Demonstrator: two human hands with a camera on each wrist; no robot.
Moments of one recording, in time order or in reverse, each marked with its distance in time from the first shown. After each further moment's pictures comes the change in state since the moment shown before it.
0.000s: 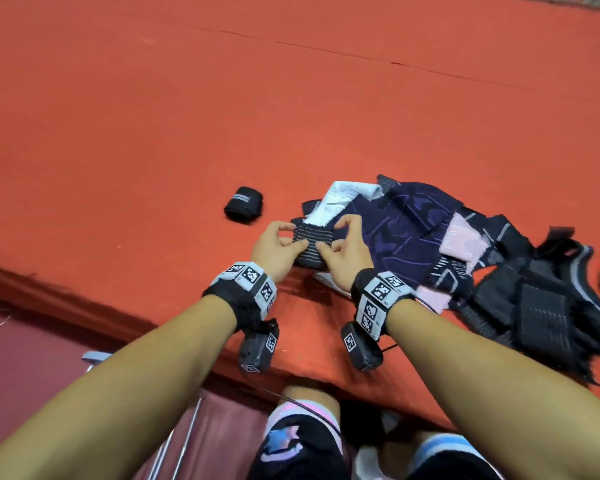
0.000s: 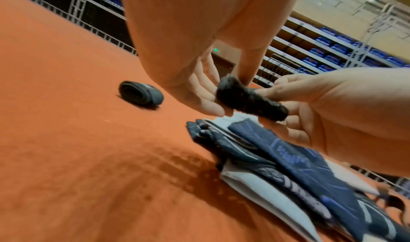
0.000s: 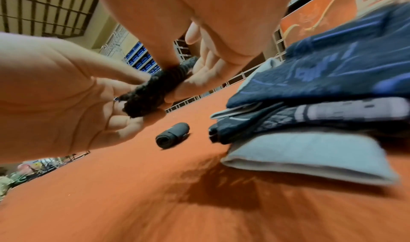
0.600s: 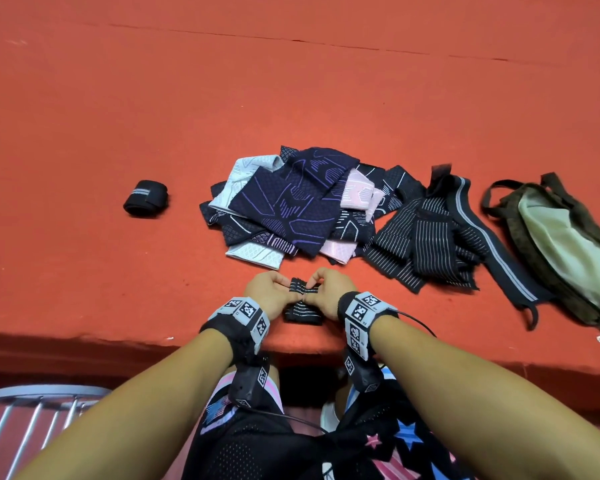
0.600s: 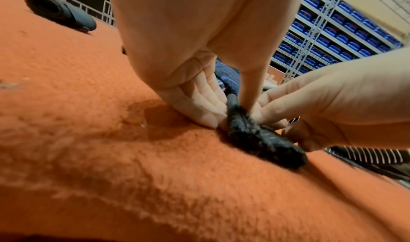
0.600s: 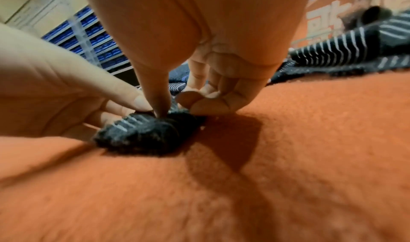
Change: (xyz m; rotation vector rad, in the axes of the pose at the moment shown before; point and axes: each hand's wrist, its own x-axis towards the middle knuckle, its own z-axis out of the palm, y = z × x) left_hand -0.079 -0.056 0.144 0.290 -0.305 -0.144; right_hand -0.104 0.114 -0.088 -0.313 -0.173 0.376
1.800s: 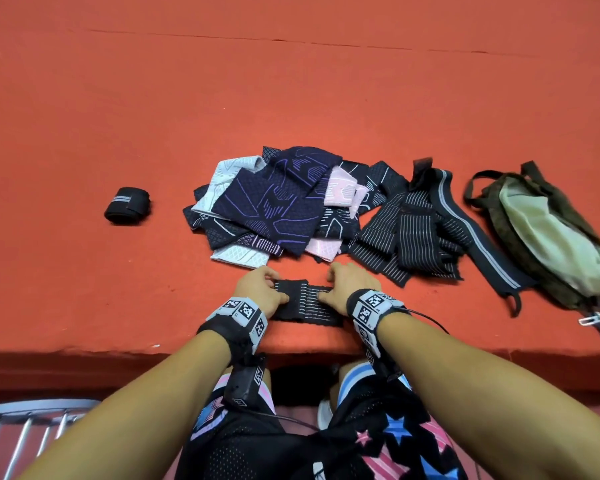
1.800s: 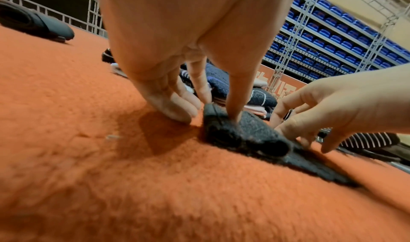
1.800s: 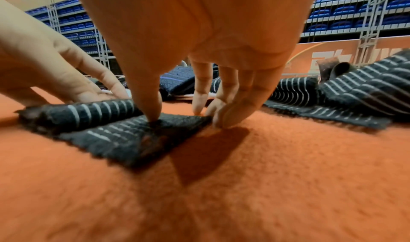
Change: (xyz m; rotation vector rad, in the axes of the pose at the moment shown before) left_hand 0.002 0.010 0.008 0.203 0.117 0.032; right_hand -0.009 0.028 -0.037 -0.460 0.092 0.066
